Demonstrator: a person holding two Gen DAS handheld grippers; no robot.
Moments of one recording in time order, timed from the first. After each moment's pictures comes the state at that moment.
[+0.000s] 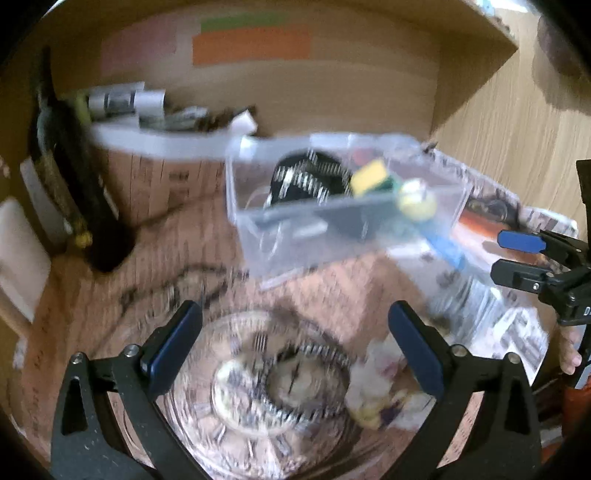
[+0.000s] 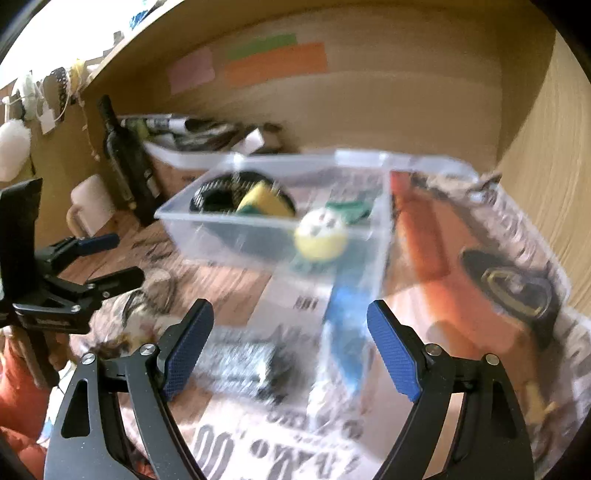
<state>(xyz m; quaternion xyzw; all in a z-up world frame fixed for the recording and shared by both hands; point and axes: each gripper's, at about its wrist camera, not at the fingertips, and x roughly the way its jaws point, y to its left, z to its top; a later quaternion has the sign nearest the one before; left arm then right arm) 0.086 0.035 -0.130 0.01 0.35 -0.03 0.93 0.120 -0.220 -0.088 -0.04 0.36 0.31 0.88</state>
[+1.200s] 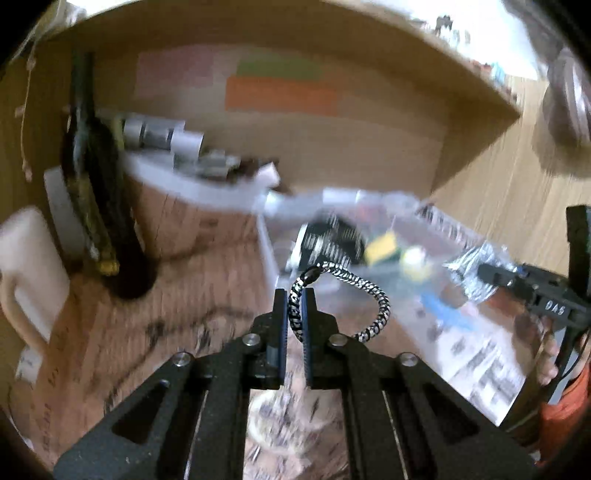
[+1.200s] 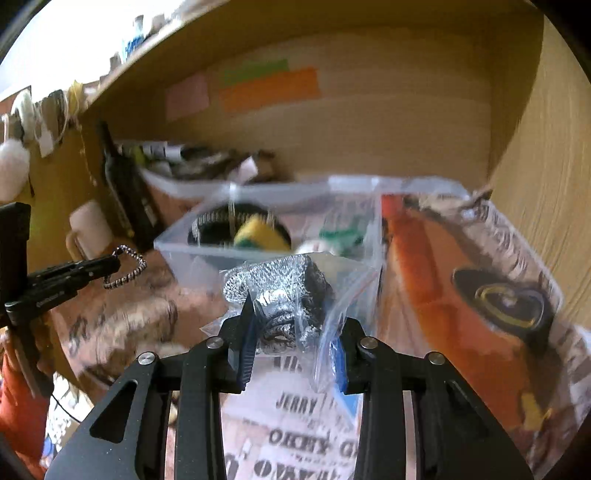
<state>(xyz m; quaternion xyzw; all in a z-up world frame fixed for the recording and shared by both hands) 0.079 0.070 -0.077 -0.05 0.26 -0.05 0.96 0.124 -0.220 -0.065 -0.01 0.30 0.30 0.91</state>
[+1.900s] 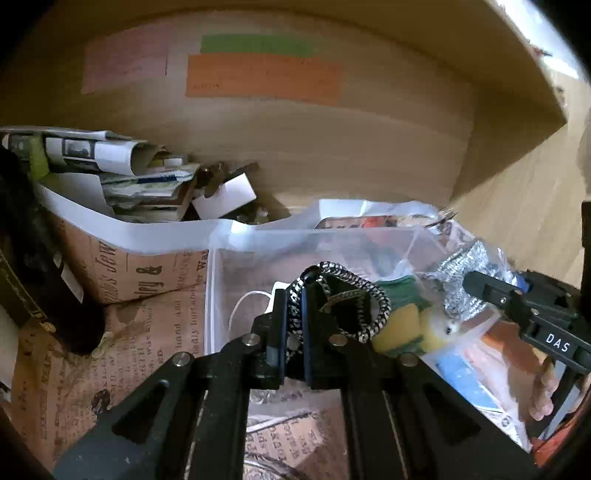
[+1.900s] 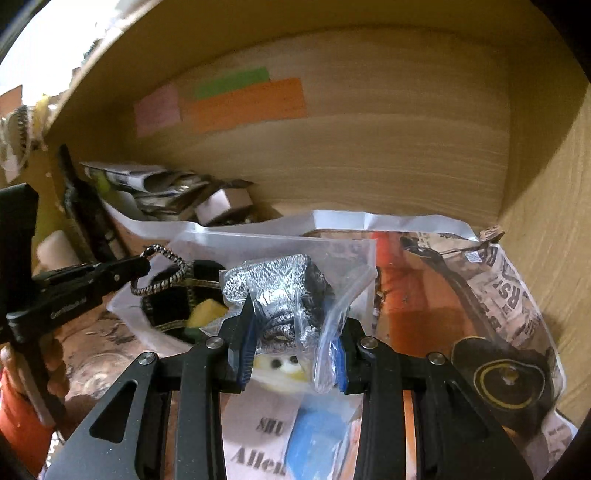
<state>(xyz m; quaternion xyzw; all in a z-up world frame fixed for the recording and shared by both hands) 0.198 0.041 -0.090 -0.05 0.30 -0.03 0.95 0.201 -0.195 -0.057 -0.03 0.30 0.28 0.91</state>
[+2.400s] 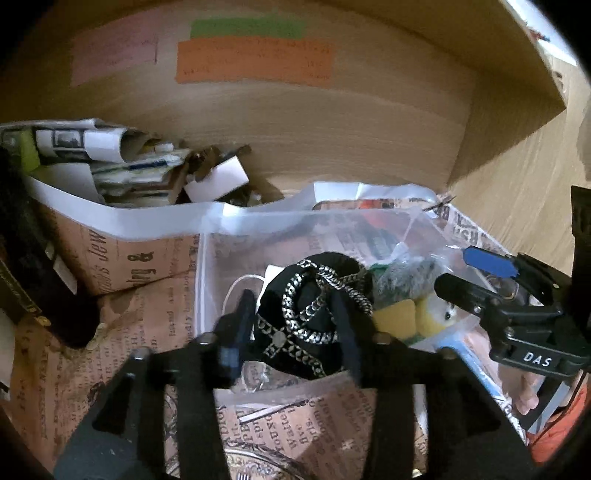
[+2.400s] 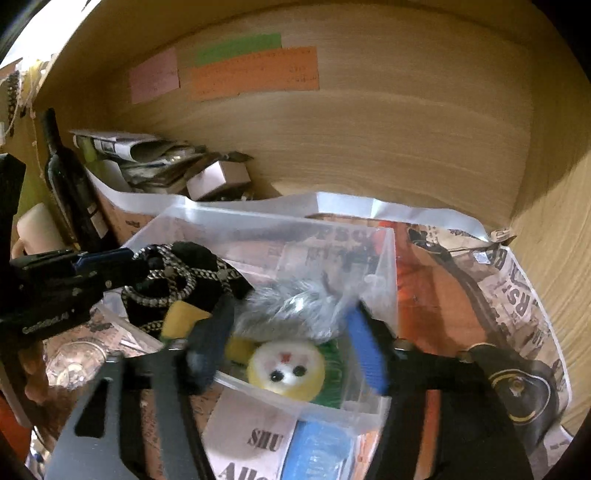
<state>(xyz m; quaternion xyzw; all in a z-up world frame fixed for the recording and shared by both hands) 0.191 0.038 -0.092 -0.04 0.32 -0.04 0.95 0.211 -0.174 -0.071 -0.07 0.32 0.27 0.91</state>
